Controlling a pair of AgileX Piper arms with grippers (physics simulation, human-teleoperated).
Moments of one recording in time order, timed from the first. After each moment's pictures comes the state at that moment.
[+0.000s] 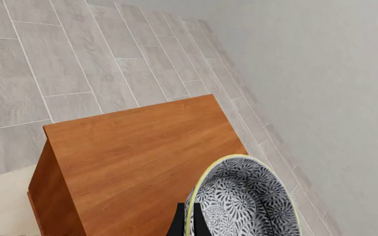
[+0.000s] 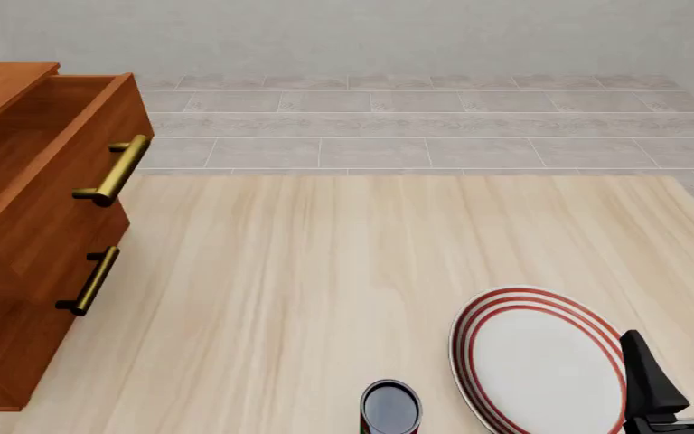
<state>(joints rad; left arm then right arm) 0.70 1.14 -1.42 0.71 -0.67 0.02 0.00 0.00 -0.02 -0.05</state>
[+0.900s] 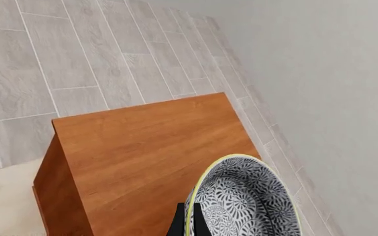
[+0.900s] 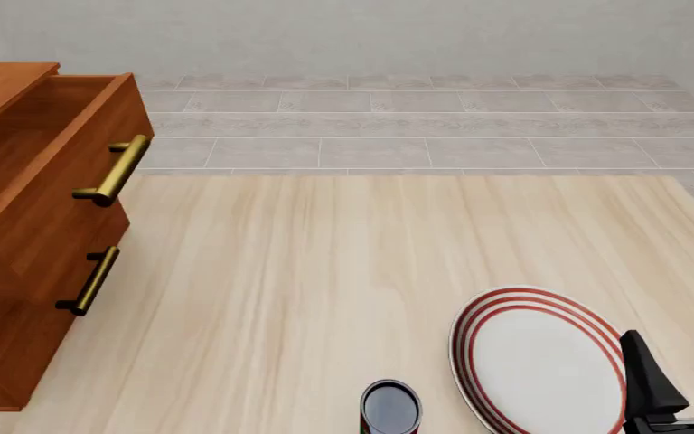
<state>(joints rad) 0.71 1.14 -1.36 0.66 -0.68 0.02 0.00 0.00 -0.01 -0.05</state>
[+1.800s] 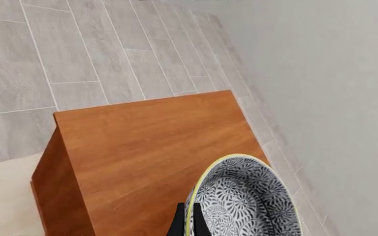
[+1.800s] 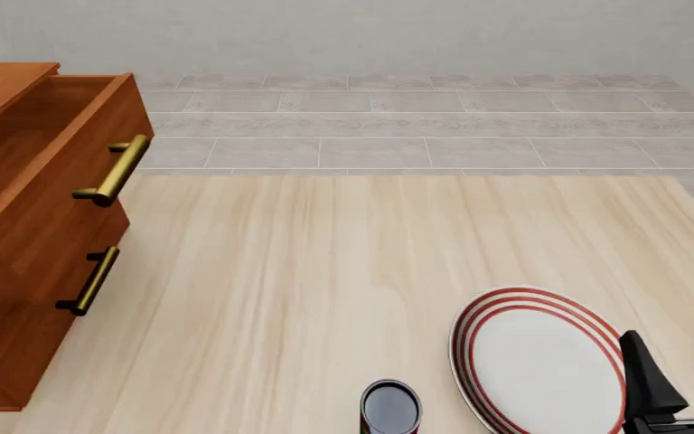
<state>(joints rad) 0.72 1.15 -1.30 0.61 -0.71 0.02 0.00 0.00 -0.01 -0.06</state>
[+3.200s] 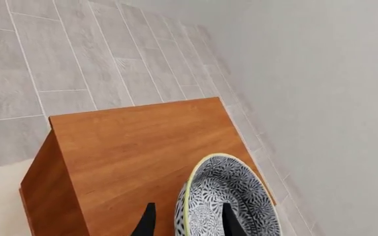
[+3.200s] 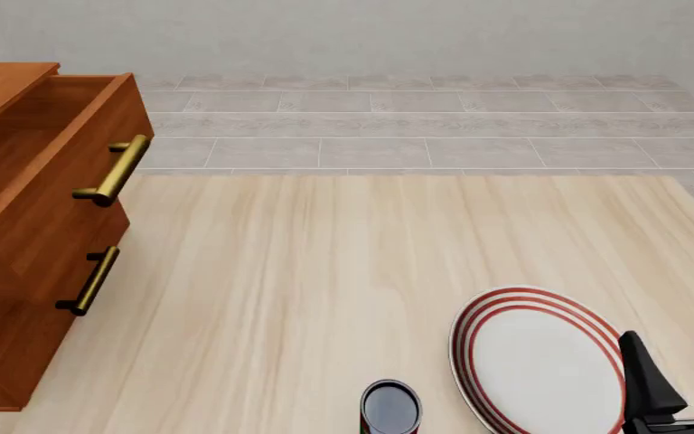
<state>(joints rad) 0.72 1.12 -1.30 0.59 -0.72 0.02 0.00 0.00 -0.01 -0.06</state>
